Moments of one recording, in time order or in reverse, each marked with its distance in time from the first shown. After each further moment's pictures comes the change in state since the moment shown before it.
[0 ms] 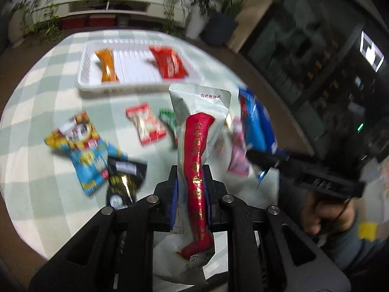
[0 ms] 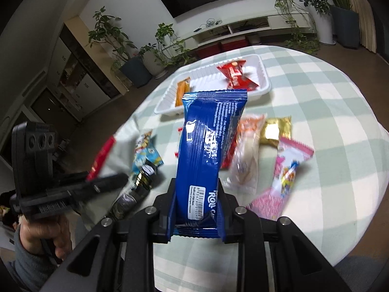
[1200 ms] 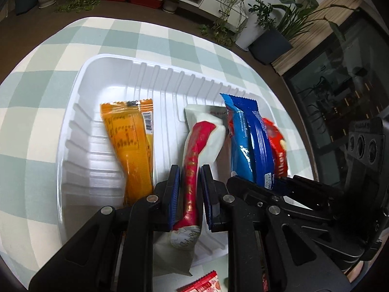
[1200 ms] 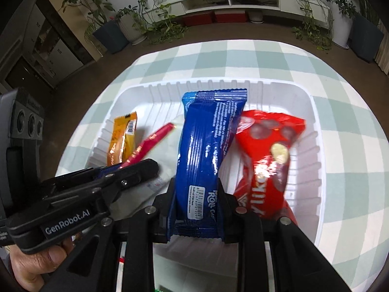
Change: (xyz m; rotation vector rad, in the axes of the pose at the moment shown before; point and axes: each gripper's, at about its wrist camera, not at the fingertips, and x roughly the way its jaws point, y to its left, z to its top) left arm 0.170 0.136 0.196 -0.264 0.036 0.125; right arm 0.214 -0.028 0.196 -0.082 0.245 -0.175
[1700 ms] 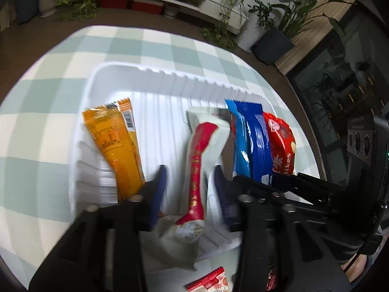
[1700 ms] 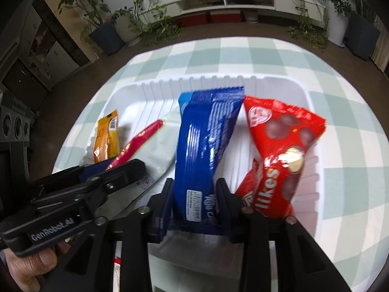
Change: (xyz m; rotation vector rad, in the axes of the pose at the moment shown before) left arm -0.012 0.001 -0.006 0.024 -0.038 0.045; right arm -0.003 -0.005 -0.005 0.023 -0.019 -0.016
